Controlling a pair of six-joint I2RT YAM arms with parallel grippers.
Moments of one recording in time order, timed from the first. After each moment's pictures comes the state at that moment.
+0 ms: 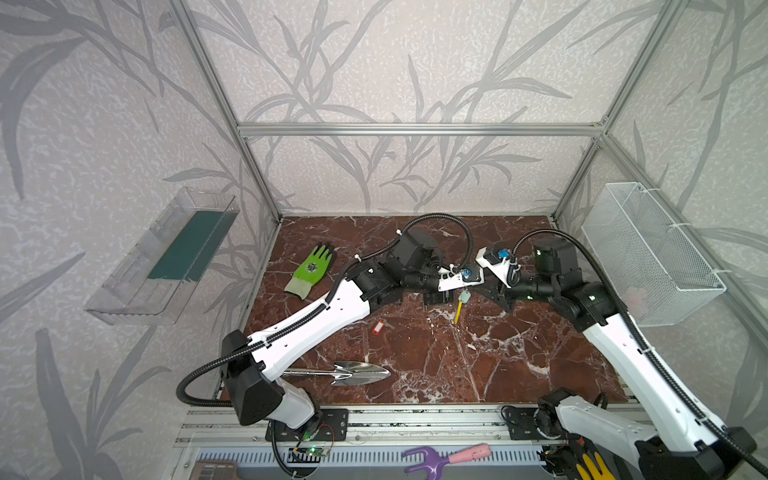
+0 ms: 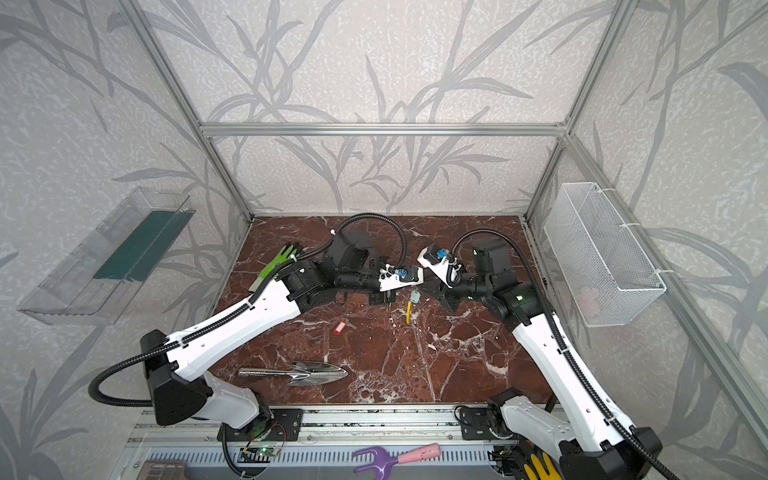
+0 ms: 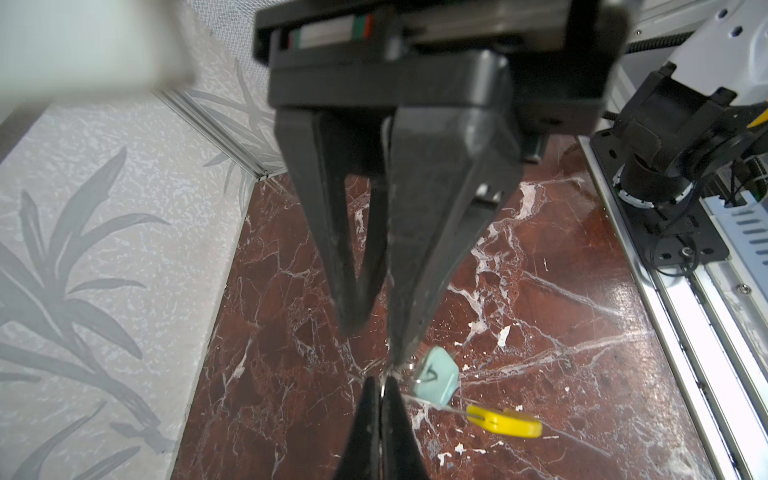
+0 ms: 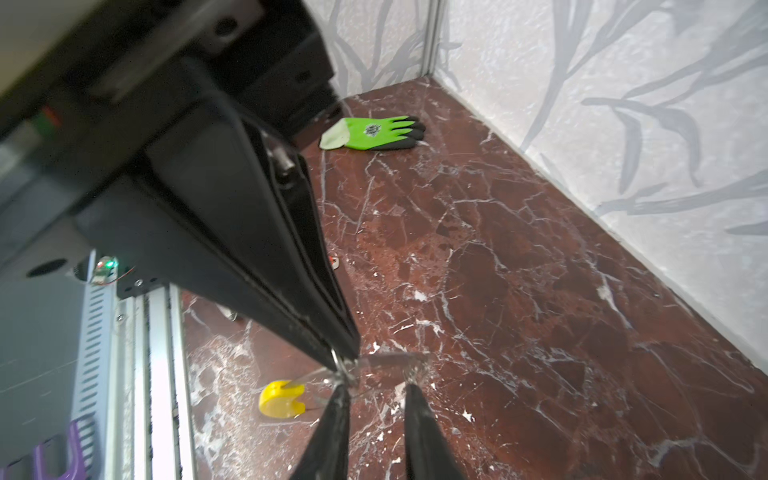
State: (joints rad) left arm -0.85 1.48 1.44 -0.50 0.36 0.67; right arm 0.33 1.01 1.09 -0.68 -0.62 -0.41
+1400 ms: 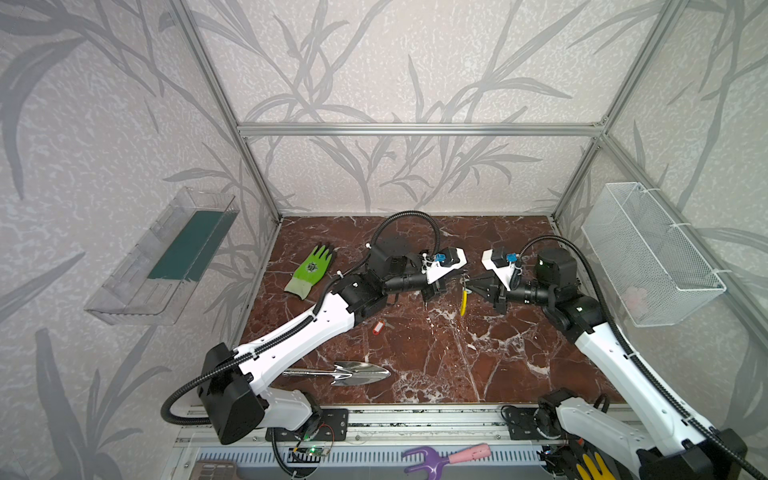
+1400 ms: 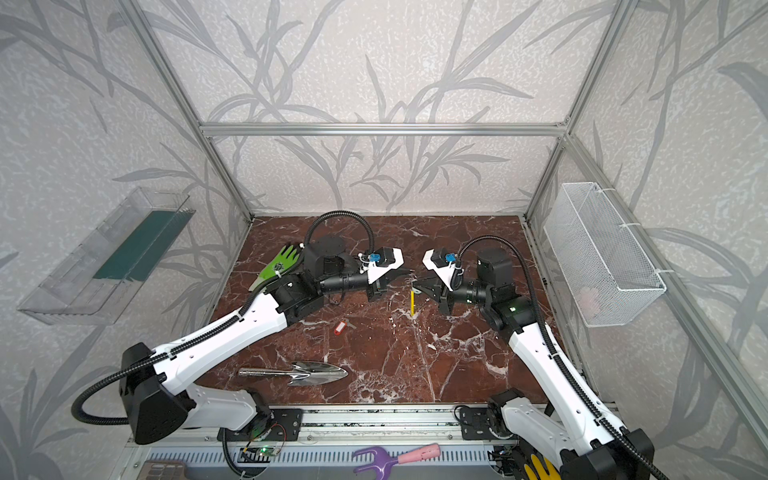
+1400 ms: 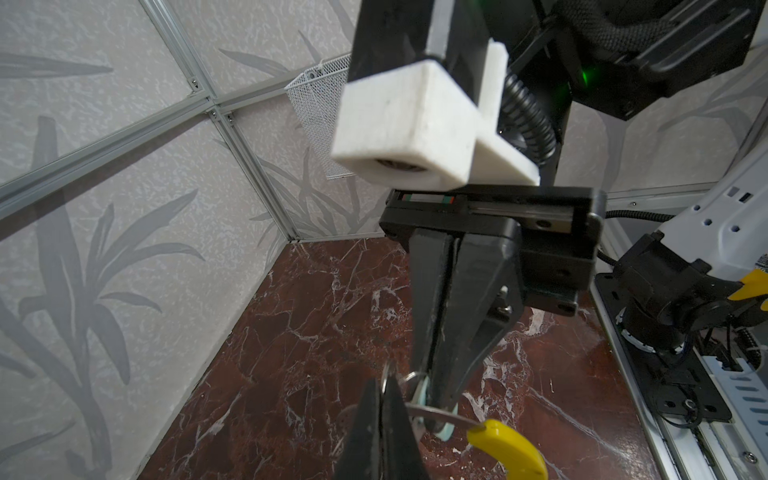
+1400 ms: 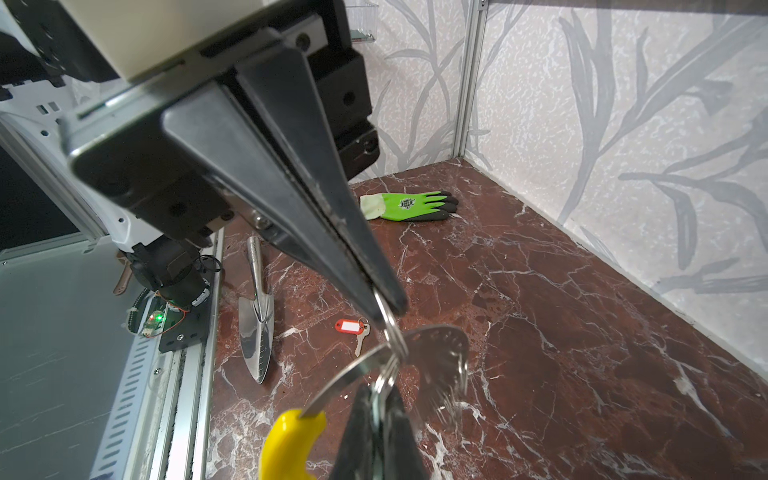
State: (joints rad) left arm -0.79 1.36 1.20 -0.03 0.48 0.35; right arm 0.32 1.00 0.92 -0.32 -0.87 -0.28
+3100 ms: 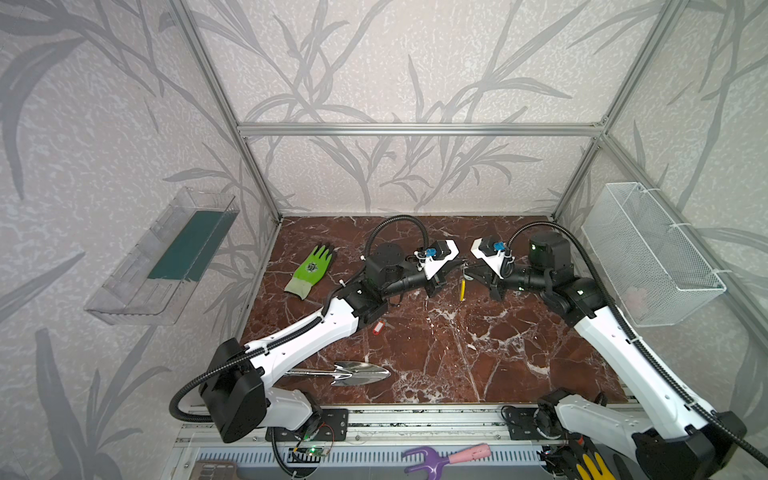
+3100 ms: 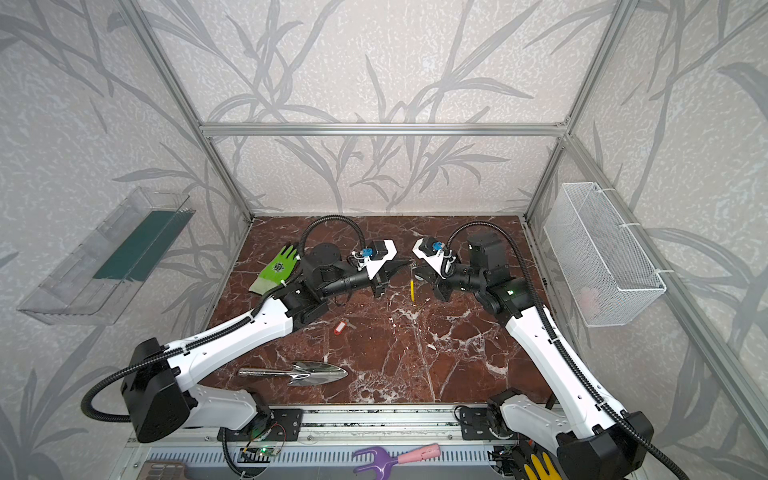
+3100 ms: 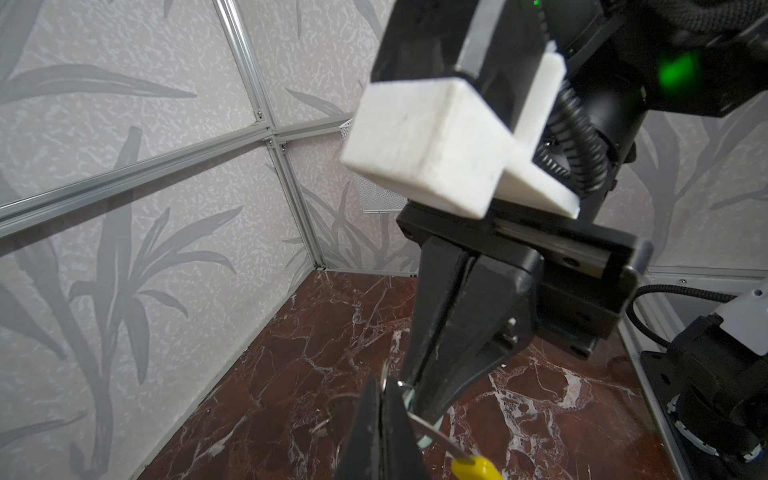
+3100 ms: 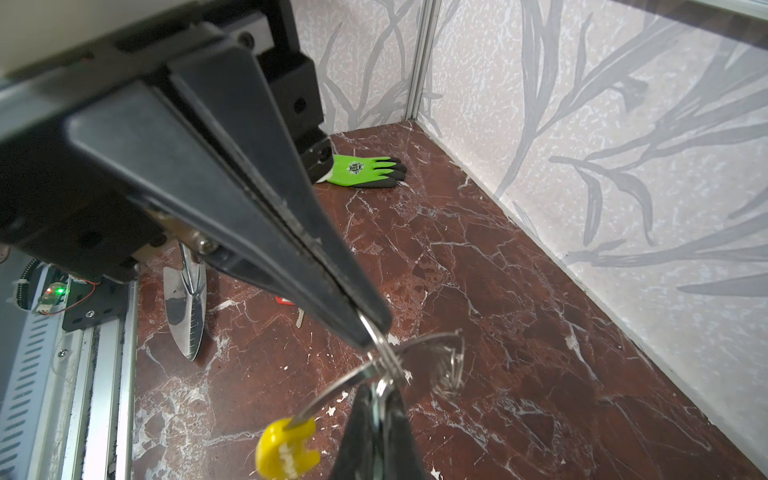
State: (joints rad) left arm -0.79 1.37 1.08 0.25 0.41 0.23; right arm 0.38 1.10 1.12 -0.53 -0.62 -0.43
